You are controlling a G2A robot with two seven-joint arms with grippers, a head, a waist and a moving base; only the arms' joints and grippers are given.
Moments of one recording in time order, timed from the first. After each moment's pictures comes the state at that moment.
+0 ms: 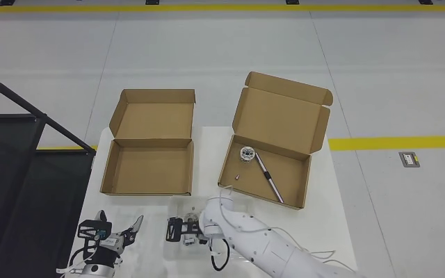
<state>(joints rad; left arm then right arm) 1.77 -1.17 -1.66 -1.85 1.34 0.01 0.10 -0.49 -1.68 0.43 -0.91 -1.16 -0.60 0.99</state>
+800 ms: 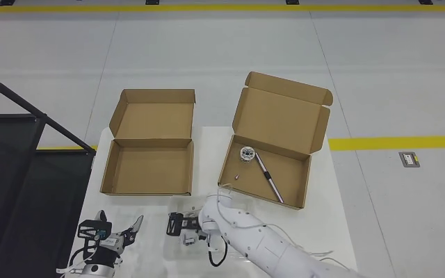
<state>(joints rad) 1.77 -1.17 -1.66 -1.85 1.34 0.01 0.10 -0.46 -1.74 0.44 -0.77 -1.17 -0.59 0.93</state>
